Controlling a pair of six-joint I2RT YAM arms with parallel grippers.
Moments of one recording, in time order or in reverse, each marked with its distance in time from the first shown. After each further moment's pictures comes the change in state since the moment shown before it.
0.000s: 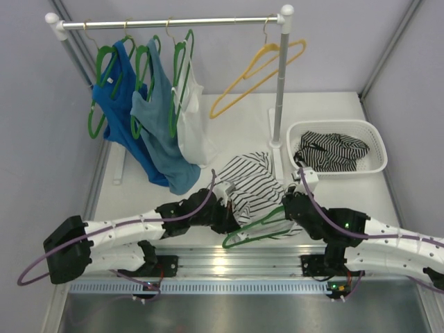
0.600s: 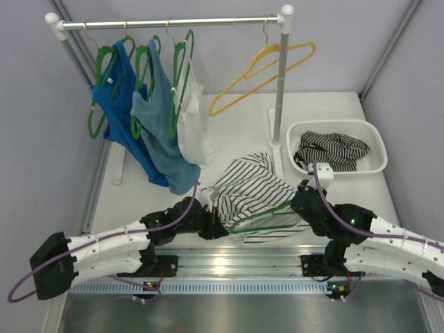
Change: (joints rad) left arm 0.041 -0.217 -0.172 -0.047 -0.010 -0.068; right arm -0.084 -0.003 0.065 -0.171 0.128 0.109
